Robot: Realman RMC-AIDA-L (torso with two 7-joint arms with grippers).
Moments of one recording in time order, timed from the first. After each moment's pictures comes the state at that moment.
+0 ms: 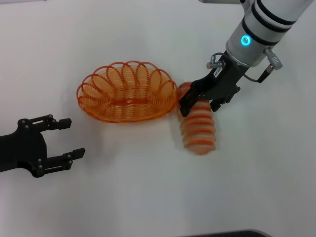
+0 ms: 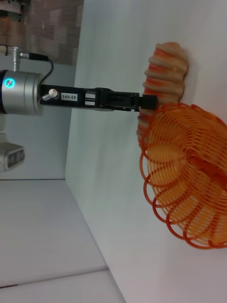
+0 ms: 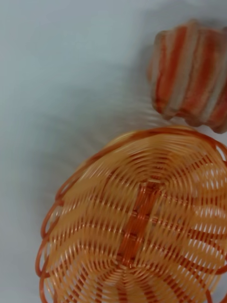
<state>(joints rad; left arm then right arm) -0.30 -2.17 0.58 0.89 2.19 1.72 -1.07 1.06 2.09 -1.04 -0.56 -2.73 -1.45 2.95</state>
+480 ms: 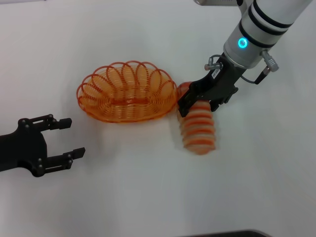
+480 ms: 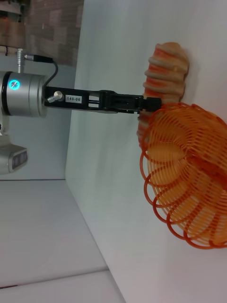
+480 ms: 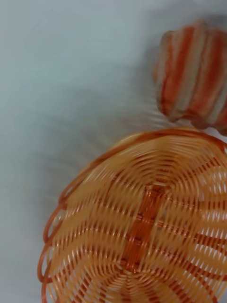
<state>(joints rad) -0.30 -2.16 0.58 0.89 2.19 1.72 -1.07 1.07 2.09 -1.04 -0.52 -2.73 -1.41 2.94</state>
